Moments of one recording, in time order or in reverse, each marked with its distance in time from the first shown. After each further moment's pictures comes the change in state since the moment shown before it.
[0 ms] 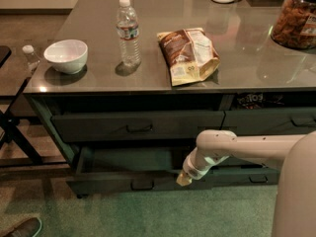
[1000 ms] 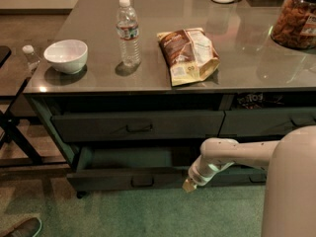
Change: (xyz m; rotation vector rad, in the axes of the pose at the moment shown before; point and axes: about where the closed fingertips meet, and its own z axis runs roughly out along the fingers) arm 0.037 -0.016 0.031 0.004 0.030 0.110
